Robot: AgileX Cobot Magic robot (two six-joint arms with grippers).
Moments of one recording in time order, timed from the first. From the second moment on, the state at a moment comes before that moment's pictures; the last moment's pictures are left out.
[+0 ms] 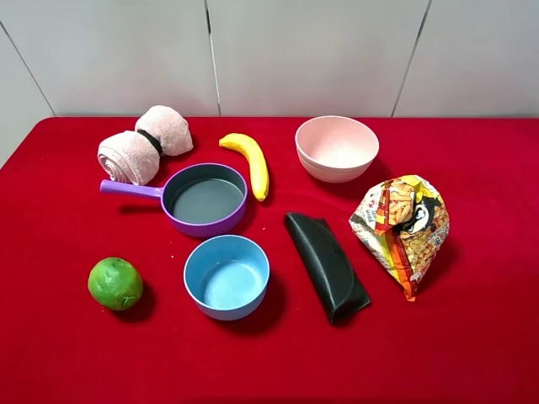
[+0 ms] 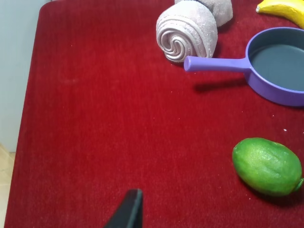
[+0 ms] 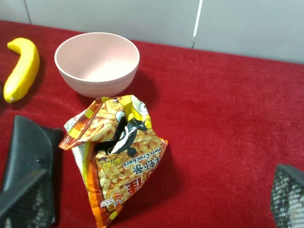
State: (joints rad) left arm -0.12 -0.01 -0.49 0.02 1.06 0.03; right arm 0.08 -0.01 -0.50 0.10 1.03 -0.17
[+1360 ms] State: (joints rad) left arm -0.12 -0.01 -0.49 0.02 1.06 0.03; right arm 0.08 -0.01 -0.50 0.10 1.03 -0.17
